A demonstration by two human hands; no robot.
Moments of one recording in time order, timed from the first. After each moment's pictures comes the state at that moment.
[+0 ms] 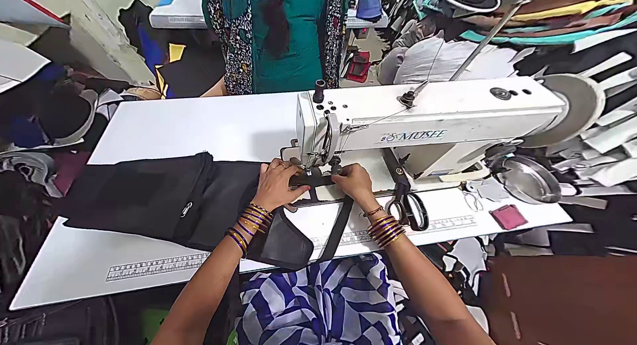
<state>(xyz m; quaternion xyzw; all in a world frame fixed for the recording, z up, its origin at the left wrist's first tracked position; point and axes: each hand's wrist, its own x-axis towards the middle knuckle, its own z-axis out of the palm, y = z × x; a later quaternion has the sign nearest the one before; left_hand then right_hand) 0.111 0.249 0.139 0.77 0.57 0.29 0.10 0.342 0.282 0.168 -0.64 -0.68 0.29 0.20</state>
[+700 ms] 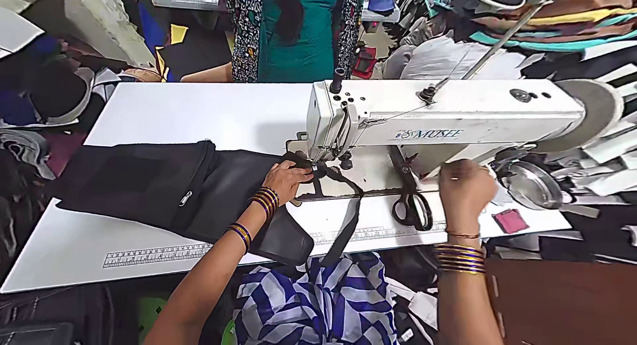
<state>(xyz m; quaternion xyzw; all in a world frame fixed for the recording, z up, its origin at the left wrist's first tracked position) 0.107 0.237 0.132 0.81 0.51 0.26 0.13 0.484 0.267 0.208 -0.70 -0.66 -0.02 0.26</state>
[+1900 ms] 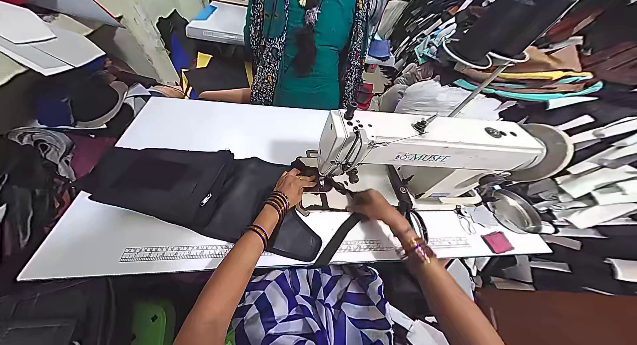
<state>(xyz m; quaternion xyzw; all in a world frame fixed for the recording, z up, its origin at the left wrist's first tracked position) 0.103 0.250 0.148 0.77 0.57 0.20 0.22 0.376 0.281 0.181 -0.51 -0.79 0.35 0.02</state>
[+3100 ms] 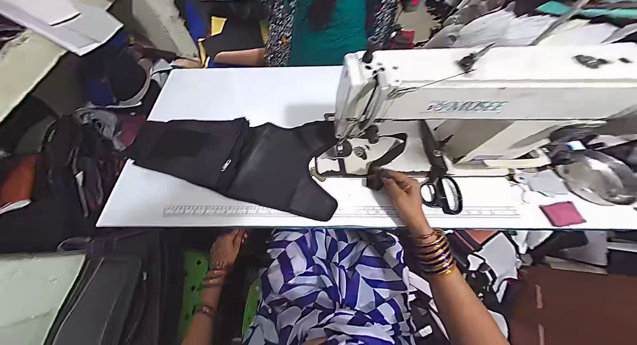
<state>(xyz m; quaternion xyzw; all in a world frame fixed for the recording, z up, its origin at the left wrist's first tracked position) 0.000 -0.013 0.036 0.45 0.84 0.12 0.29 0.398 0.219 0.119 -0.42 -0.68 0.41 0.44</state>
